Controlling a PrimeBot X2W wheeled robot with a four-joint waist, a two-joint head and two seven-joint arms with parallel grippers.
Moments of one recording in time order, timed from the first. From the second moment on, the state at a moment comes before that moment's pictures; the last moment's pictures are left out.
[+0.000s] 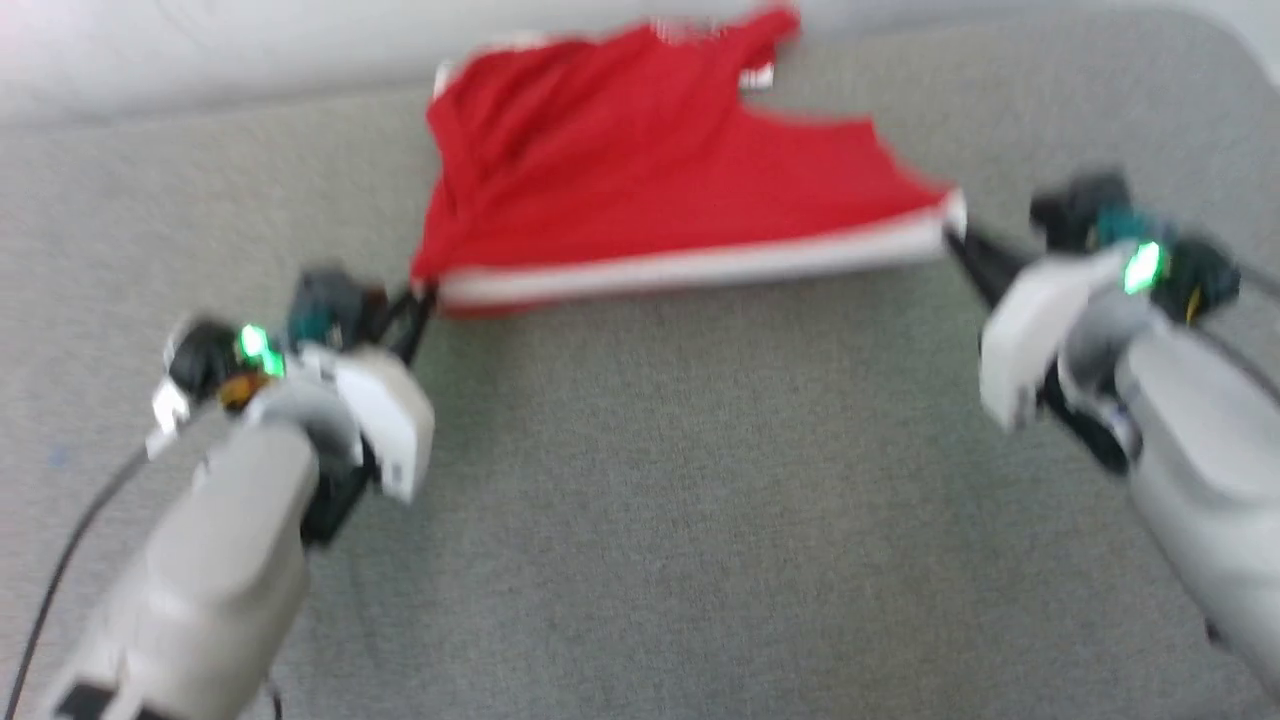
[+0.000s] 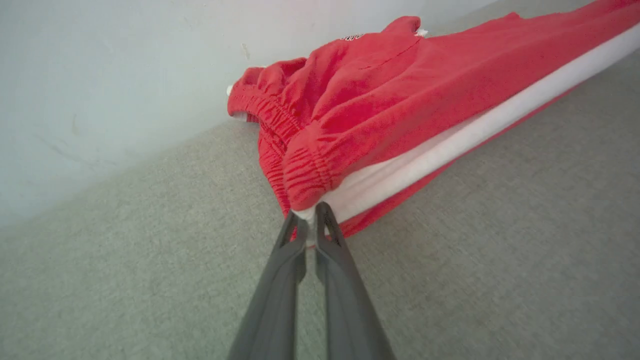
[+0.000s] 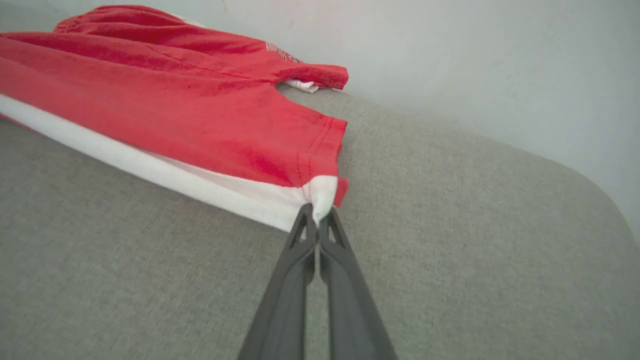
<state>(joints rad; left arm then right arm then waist) -0.73 0.42 -0.63 0.65 -0.45 -0.08 -0.09 -0.85 -0.37 0.66 0.79 0.55 0.13 -0.08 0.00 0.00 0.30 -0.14</state>
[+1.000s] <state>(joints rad) 0.02 0.57 -0.76 -0.01 -0.64 0.07 0.16 -0.04 -0.83 0.49 0.11 0.89 0.13 0.57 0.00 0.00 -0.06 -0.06</state>
